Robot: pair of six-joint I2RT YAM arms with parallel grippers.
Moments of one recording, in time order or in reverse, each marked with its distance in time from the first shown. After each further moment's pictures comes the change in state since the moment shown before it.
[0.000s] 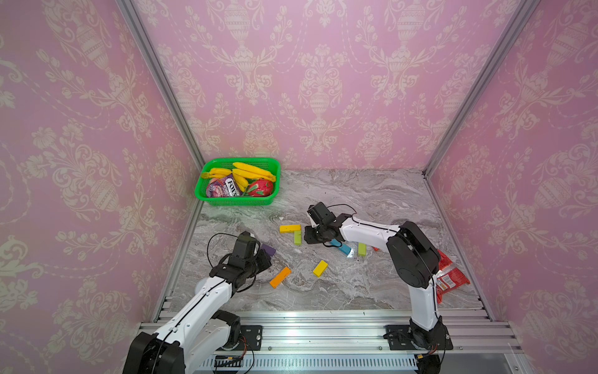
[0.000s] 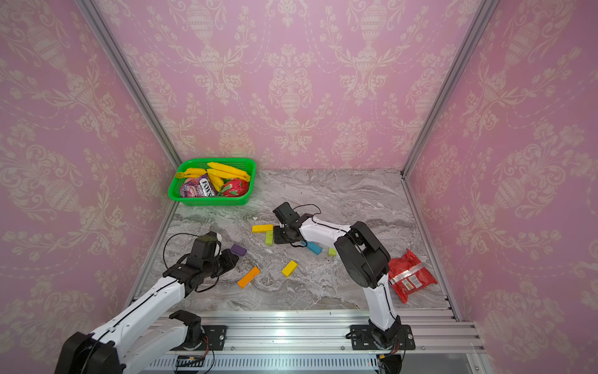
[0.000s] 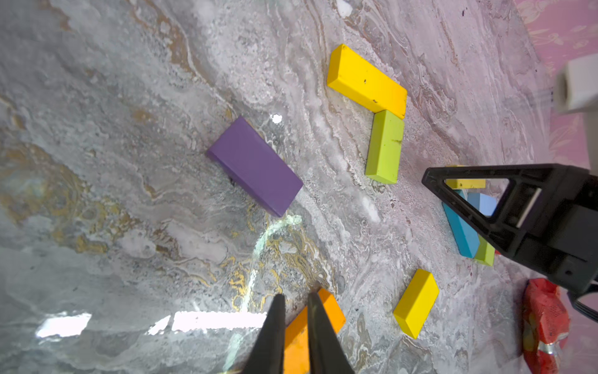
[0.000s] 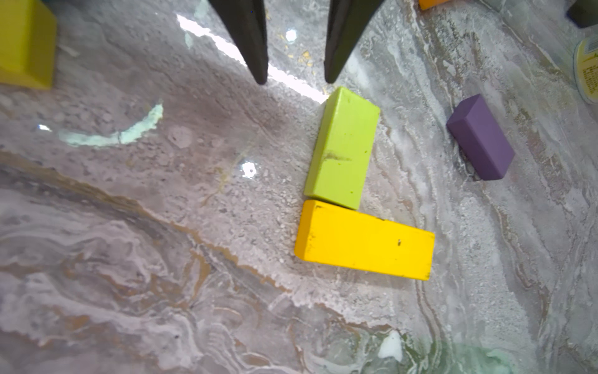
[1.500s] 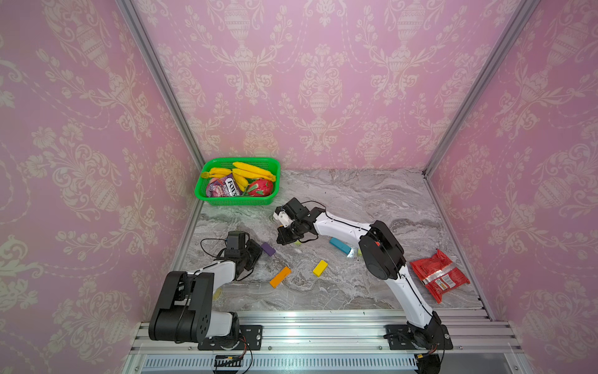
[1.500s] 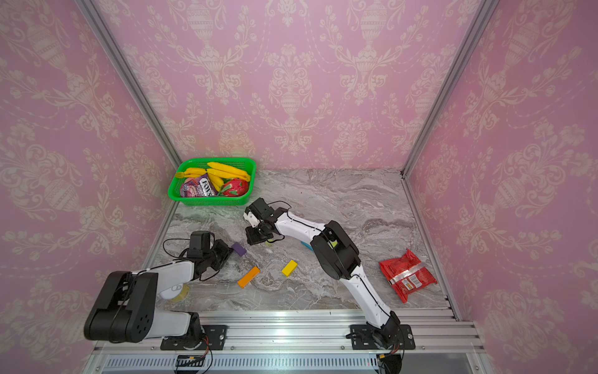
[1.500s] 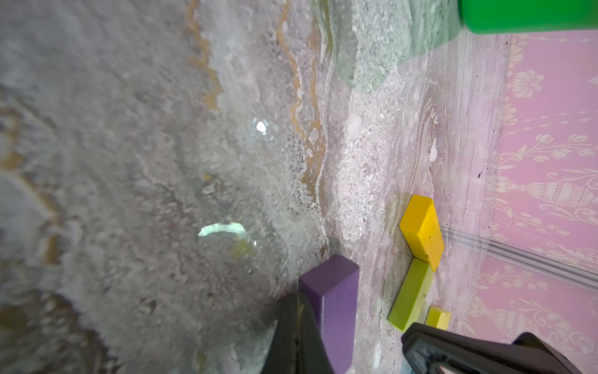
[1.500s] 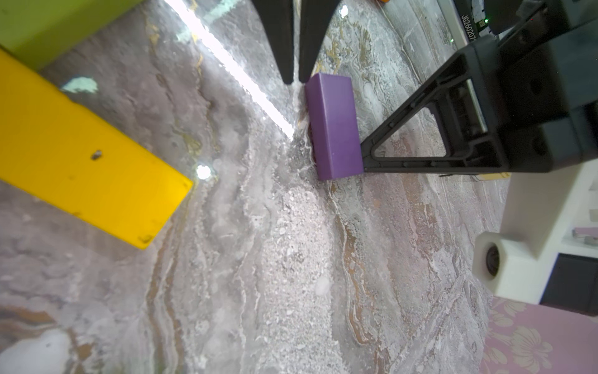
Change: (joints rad) left arm 0.255 0.462 -0.017 0.508 0.122 -0.271; right arm 0.077 0.330 0.483 -0.154 -0.295 -0.127
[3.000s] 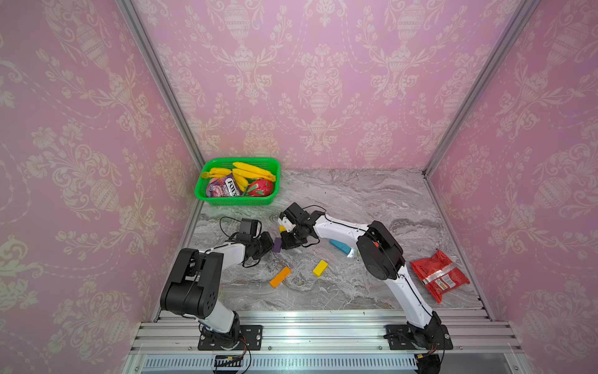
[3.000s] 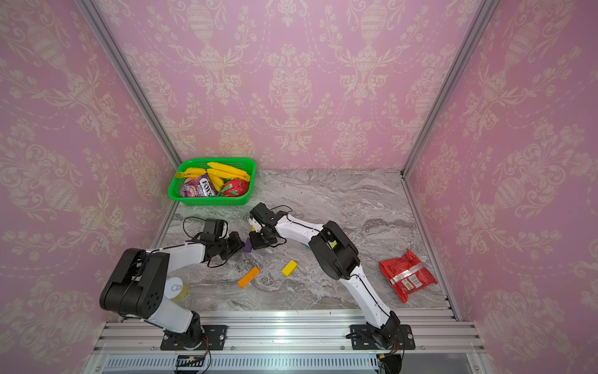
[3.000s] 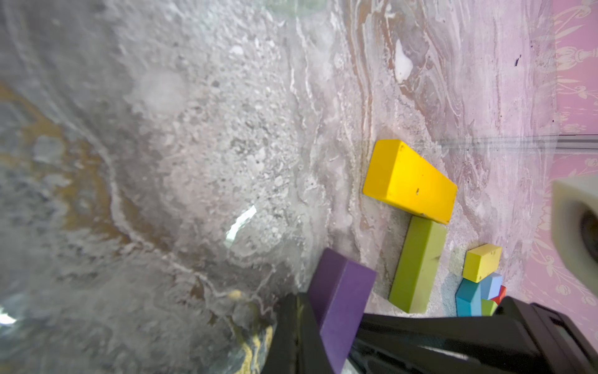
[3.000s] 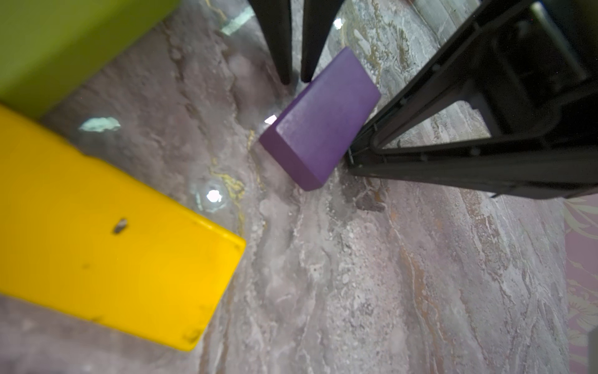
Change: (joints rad) left arm -0.113 0.179 0.235 -0.160 0.046 0.293; right arm -0.002 -0.008 -0.077 -0.024 0.055 0.047
